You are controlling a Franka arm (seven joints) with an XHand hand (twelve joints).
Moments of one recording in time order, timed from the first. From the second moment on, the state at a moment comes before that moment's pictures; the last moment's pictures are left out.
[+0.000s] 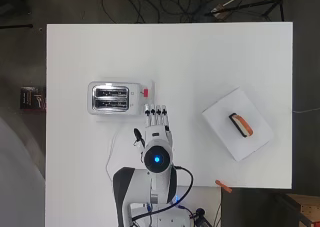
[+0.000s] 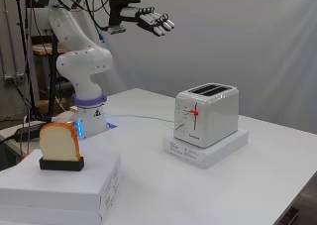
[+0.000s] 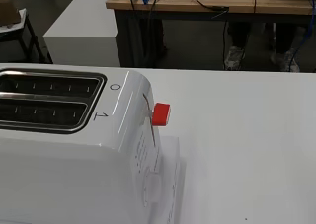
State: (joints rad) arm 0.01 -0.76 -0.02 -2.34 0.00 1.58 -0.95
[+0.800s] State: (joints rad) arm -0.09 -0.44 -0.46 -2.22 -0.18 1.53 -0.72
